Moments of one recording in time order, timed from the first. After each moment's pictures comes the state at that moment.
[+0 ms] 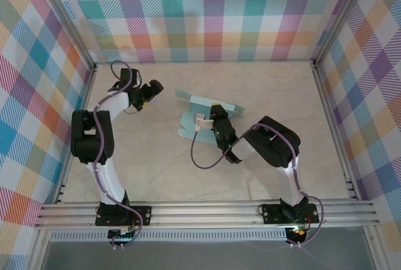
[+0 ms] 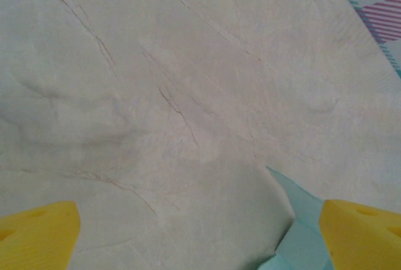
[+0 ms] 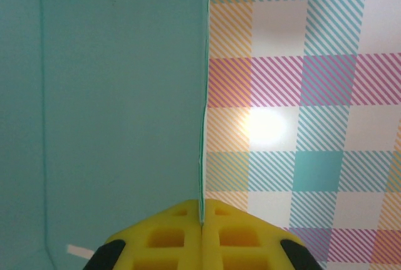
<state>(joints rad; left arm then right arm) -0.03 1.92 1.35 -0.31 0.29 -0.69 0.79 2.06 0.77 1.23 0.62 -1.48</state>
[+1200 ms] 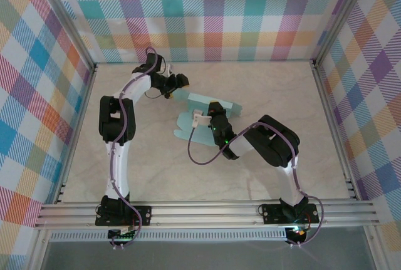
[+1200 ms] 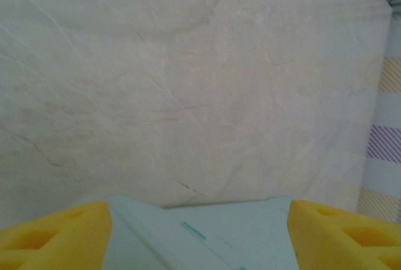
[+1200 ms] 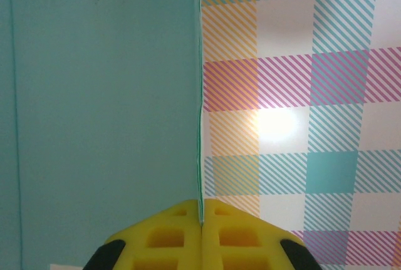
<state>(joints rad) -0.17 2.31 1.92 -0.63 0.65 -0.54 0.77 2.08 0.86 1.14 0.62 -1.42</state>
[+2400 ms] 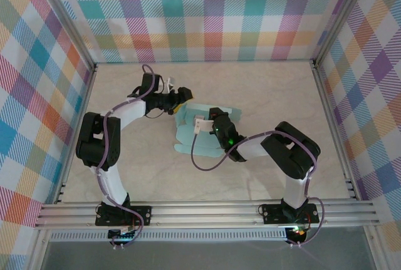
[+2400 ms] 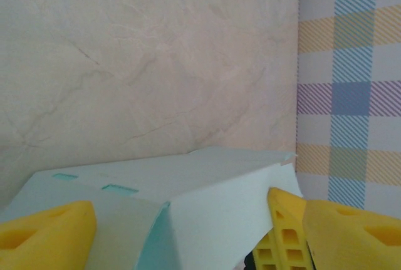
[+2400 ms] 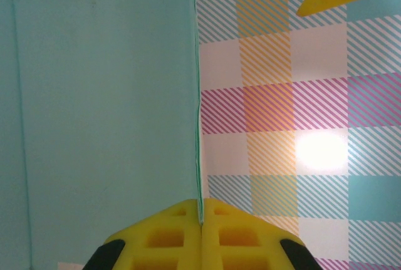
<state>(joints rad) -0.25 1.86 1.24 -0.16 0.71 -0.70 0.79 1.85 0.77 0.83 0.49 -1.26</state>
